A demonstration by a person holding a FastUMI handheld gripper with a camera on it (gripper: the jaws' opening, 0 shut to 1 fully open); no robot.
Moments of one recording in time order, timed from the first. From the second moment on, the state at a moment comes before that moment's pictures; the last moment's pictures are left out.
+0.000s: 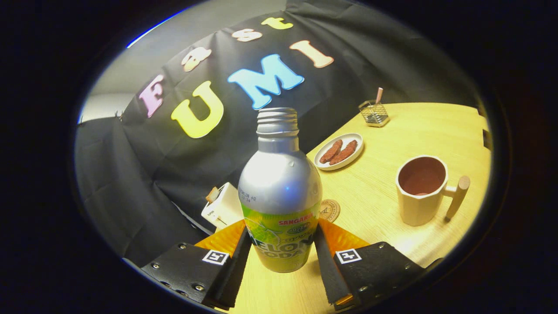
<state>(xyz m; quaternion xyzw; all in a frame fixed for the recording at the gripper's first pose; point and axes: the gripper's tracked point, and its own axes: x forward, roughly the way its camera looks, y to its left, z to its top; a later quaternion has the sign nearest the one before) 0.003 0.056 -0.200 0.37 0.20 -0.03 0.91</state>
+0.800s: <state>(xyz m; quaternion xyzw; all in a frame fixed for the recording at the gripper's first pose) -0.003 0.018 -0.230 0.52 0.21 -0.07 0.82</state>
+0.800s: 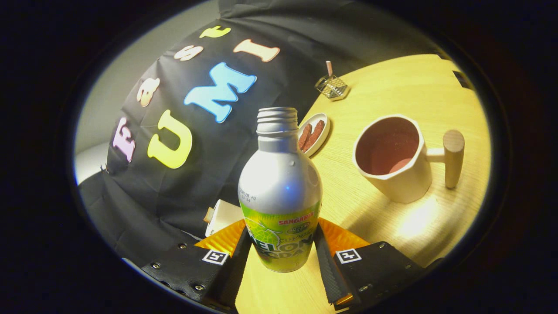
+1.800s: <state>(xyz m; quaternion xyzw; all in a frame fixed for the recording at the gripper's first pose) -0.003 0.017 -0.241 0.65 0.22 -0.08 0.72</state>
